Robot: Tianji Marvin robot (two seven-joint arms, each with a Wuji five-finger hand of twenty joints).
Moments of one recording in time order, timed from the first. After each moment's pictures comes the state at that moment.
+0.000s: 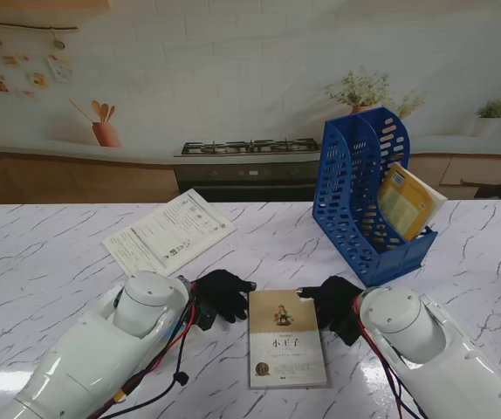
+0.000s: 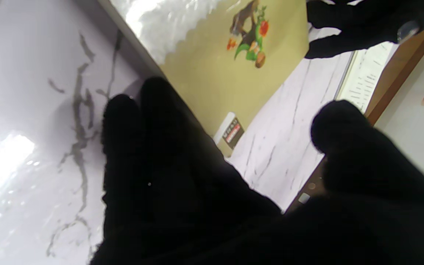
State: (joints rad) left arm 1.28 -1.18 -0.98 -1.38 -0.28 0.52 -0.28; right arm -1.51 -1.08 1.17 -1.63 -0.11 0.58 0.30; left_hand 0.86 -0.27 0.43 -0.05 0.51 0.54 0.09 0.26 0.63 0.52 0.57 0.41 0.72 0.42 0.64 0.41 0.58 0.37 1.17 0.48; right_hand 0.53 -0.32 0.54 -0.08 0.64 0.52 0.26 0.55 0.74 0.43 0.67 0.37 1.02 0.21 0.43 0.25 0.63 0.26 1.24 0.29
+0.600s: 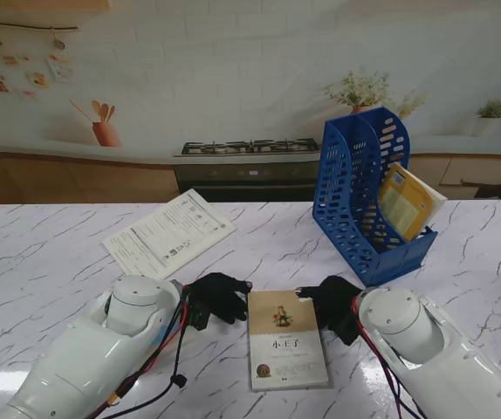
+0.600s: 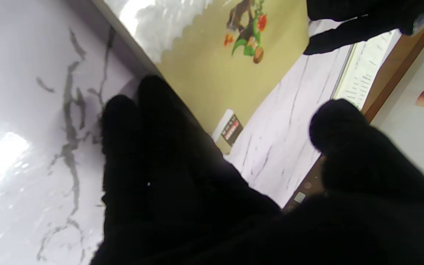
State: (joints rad) left arm 1.31 -1.18 -1.03 -1.35 -0.42 0.50 -0.32; right arm -1.50 -1.08 1.16 -1.62 -0.09 0.55 0.29; left_hand 0.86 -0.29 0.46 -0.05 0.46 0.54 0.03 0.30 0.52 0.58 0.59 0.48 0.73 0.40 0.72 0.59 0.53 0.37 1.22 0.54; right_hand 0.54 -0.32 0.54 -0.08 0.65 0.53 0.27 0.55 0.74 0.45 0.68 0.37 1.02 0.23 0.45 0.27 0.61 0.28 1.23 0.29
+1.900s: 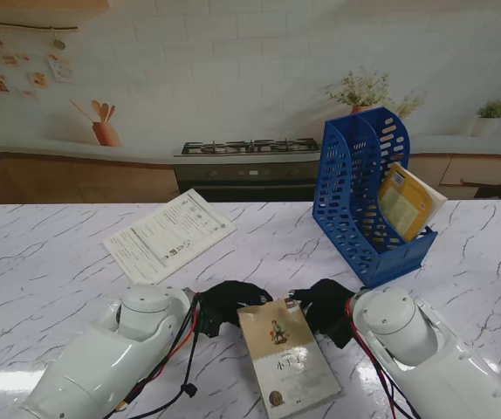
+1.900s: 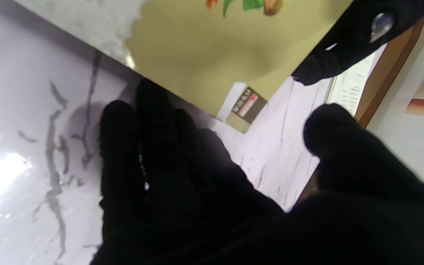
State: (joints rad) left arm 1.31 -1.20 -0.98 -1.32 -0.50 0.45 -0.36; right arm -1.50 -1.10 1.15 -1.62 -0.05 0.57 0.29; left_hand 0.92 -0.45 0.68 -0.05 0.46 0.32 0.66 0.52 0.49 0.36 0.62 0.66 0.68 0.35 0.86 0.80 0.56 0.29 1.29 0.57; right_hand 0.56 -0.29 0.55 -0.08 0.61 0.45 0.23 0.53 0.72 0.38 0.68 0.37 0.99 0.24 0.48 0.29 0.55 0.31 1.21 0.29
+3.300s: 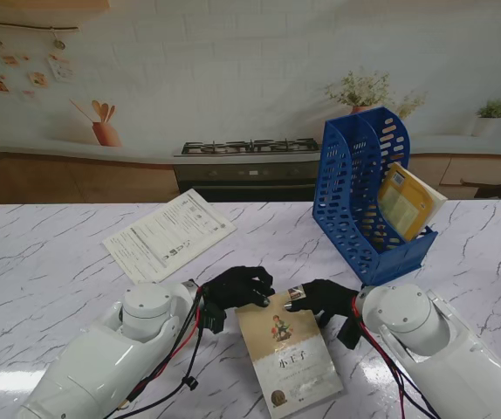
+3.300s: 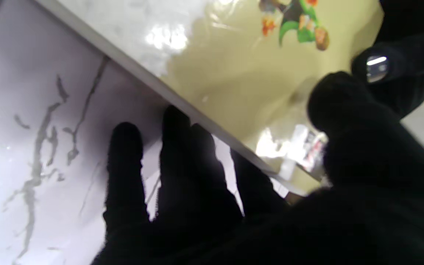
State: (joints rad) left arm 1.30 -1.20 -0.96 -1.33 -0.47 0.24 -0.38; right arm -1.47 -1.05 1.16 -1.57 -0.07 0.36 0.51; left_hand 1.12 -0.66 0.84 -0.11 0.57 0.11 1.16 0.81 0.88 0.25 0.43 0.87 0.89 0.30 0.52 1.17 0.69 0.27 1.31 0.19; right_hand 0.59 -0.48 0.62 -0.08 0.53 0.13 0.29 0.61 0.60 0.19 0.36 0.31 0.76 0.09 0.30 0.33 0.25 0.30 1.16 0.52
